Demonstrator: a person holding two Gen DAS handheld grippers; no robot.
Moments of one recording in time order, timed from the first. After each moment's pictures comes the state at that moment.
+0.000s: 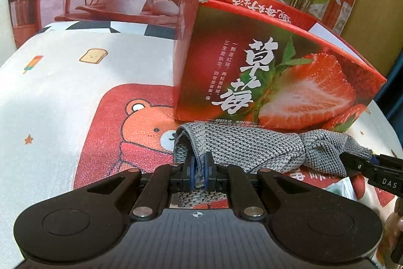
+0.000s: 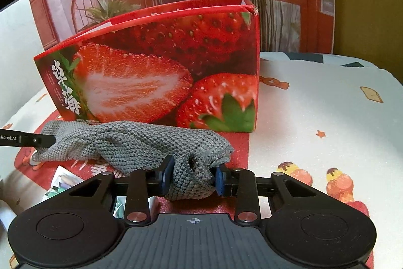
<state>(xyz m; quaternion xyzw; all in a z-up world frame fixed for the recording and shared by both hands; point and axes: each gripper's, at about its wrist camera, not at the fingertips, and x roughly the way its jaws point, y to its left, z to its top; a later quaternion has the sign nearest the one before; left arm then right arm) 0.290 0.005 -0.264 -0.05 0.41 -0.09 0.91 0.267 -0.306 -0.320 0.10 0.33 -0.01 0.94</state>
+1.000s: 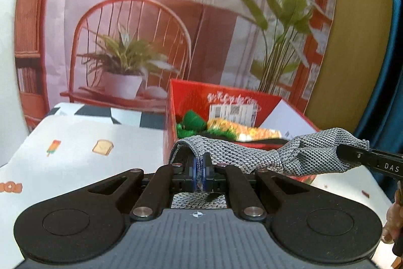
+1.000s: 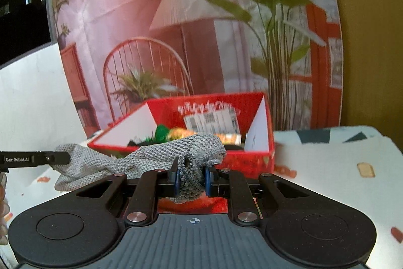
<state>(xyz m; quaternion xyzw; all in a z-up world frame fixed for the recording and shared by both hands) 0.243 0.003 -0.148 -0.05 0.26 -0.10 0.96 0.239 -0.309 -0.199 0.11 0.20 0.03 0.97</state>
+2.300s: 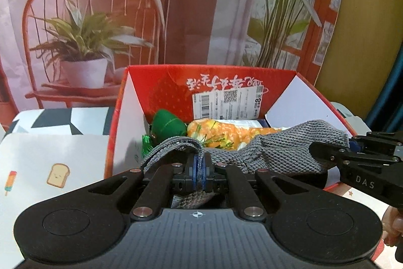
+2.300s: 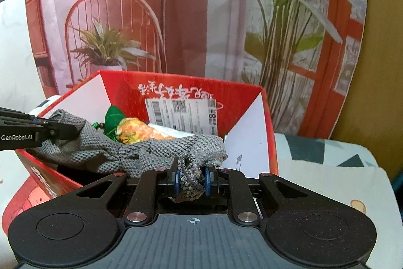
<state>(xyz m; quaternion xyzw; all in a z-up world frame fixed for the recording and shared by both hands) 0.382 -0.057 -0.173 0.00 0.36 -0.12 0.92 0.376 -0.306 -0.223 0.02 0.31 -0.03 0.95</state>
